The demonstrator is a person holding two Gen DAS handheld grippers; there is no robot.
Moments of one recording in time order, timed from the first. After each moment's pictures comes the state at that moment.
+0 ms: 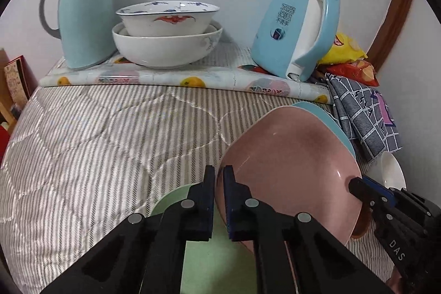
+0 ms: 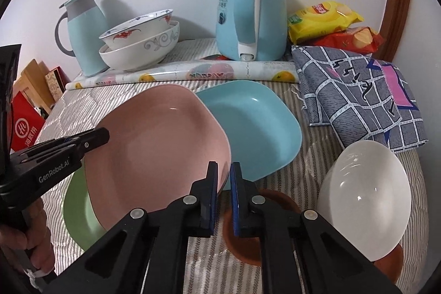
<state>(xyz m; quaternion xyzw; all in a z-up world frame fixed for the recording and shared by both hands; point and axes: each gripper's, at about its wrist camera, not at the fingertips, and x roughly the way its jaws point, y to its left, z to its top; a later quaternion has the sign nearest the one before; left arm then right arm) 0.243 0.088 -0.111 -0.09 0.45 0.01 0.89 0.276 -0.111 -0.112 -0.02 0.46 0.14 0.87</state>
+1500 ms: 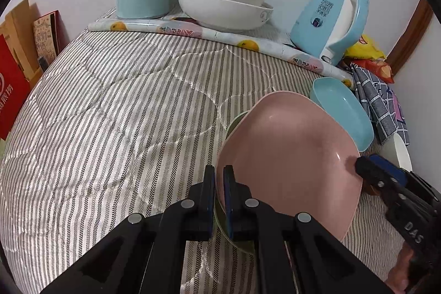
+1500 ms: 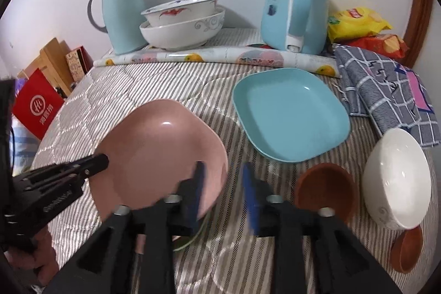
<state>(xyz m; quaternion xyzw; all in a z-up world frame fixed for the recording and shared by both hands) 0.173 0.137 -0.129 -0.14 0.48 0.05 0.86 0.232 -0.067 -0.113 -0.04 0.47 0.19 0.86</state>
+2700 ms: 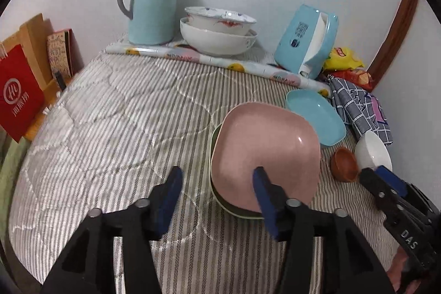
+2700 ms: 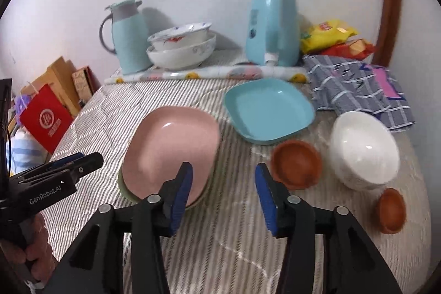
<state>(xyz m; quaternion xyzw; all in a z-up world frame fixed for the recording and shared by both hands) 0.112 0.119 -0.074 -0.12 0.43 0.07 0.89 0.169 -0.107 -0.072 -0.01 0.42 0.17 0.89</state>
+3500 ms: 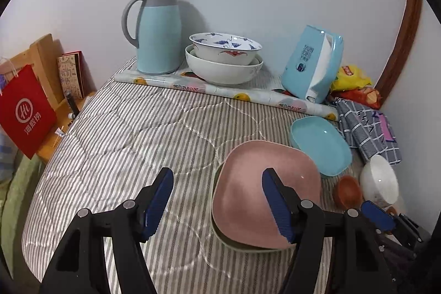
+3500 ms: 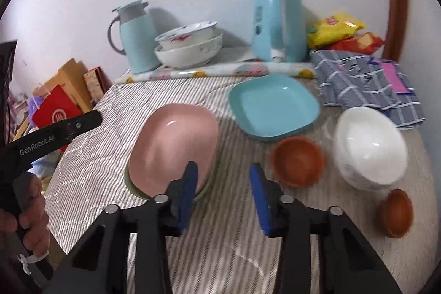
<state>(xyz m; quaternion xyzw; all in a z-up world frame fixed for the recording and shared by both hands) 0.140 0.116 -0.051 -0.10 0.40 0.10 0.90 0.180 -0.114 -0.081 0.01 0.43 0.22 0.87</state>
